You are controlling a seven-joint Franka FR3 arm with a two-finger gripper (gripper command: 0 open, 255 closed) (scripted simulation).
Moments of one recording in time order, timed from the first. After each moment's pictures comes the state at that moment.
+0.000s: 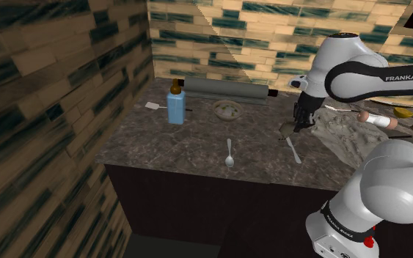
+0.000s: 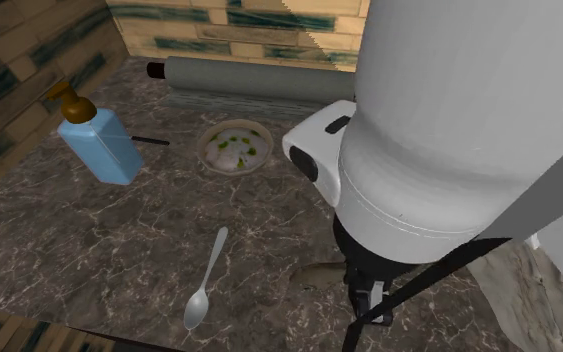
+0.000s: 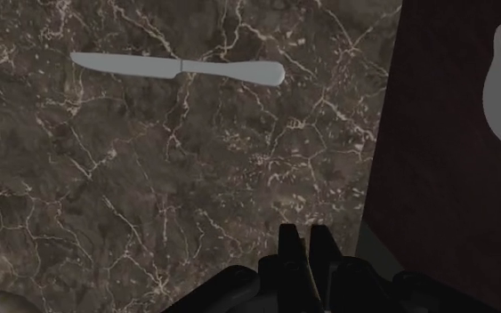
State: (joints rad) arm 0.07 -0.88 -0.45 -2.84 -0.45 2.01 -0.87
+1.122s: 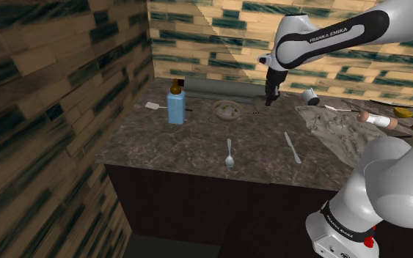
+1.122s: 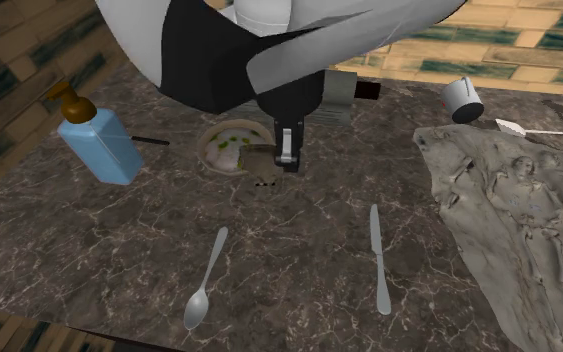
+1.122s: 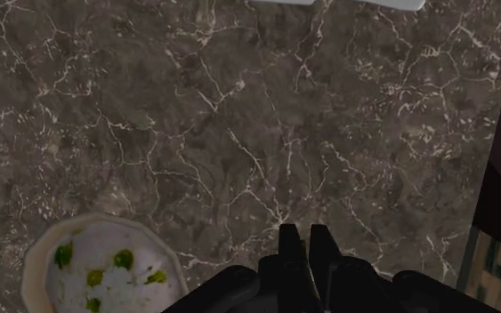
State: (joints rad) arm 0.29 -0.28 -0.59 -2.35 -0.26 2.13 -0.98
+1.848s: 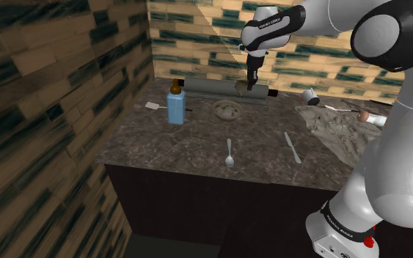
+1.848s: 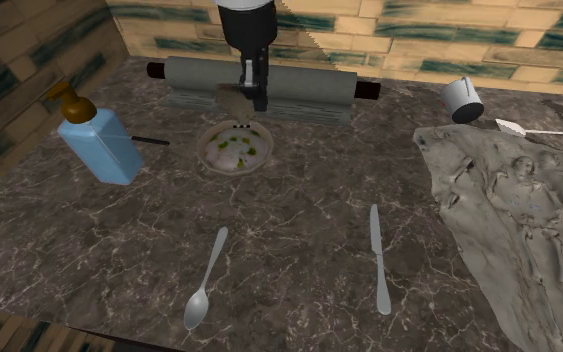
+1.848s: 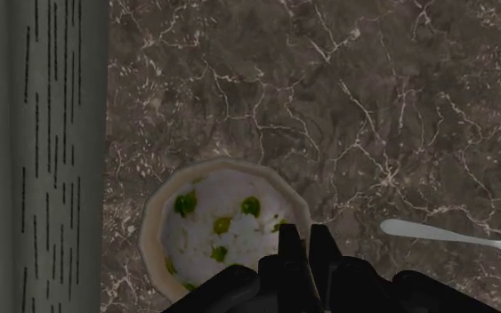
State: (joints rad) arm 0.27 0.23 -0.65 -1.83 0.09 2.05 -1.22
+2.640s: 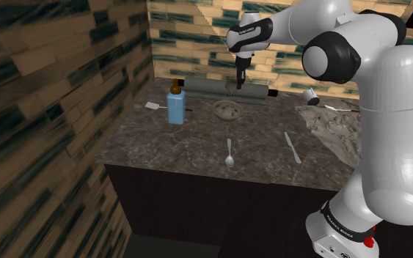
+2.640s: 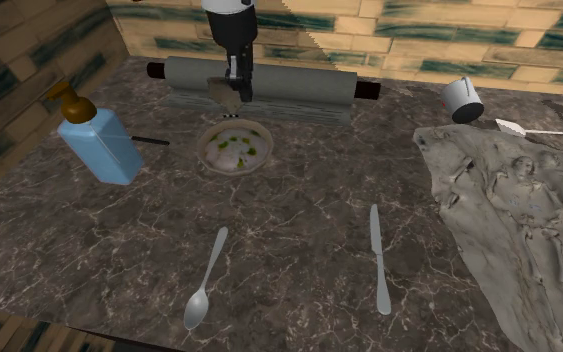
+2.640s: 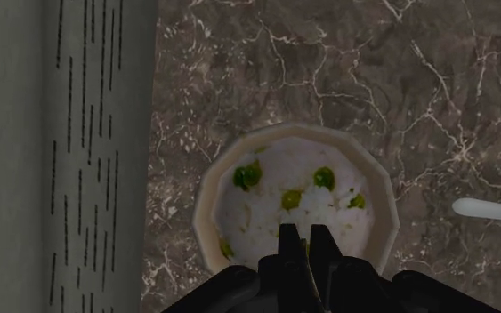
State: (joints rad) arm 0.16 0.53 -0.59 -1.51 0.24 1.99 -1.28
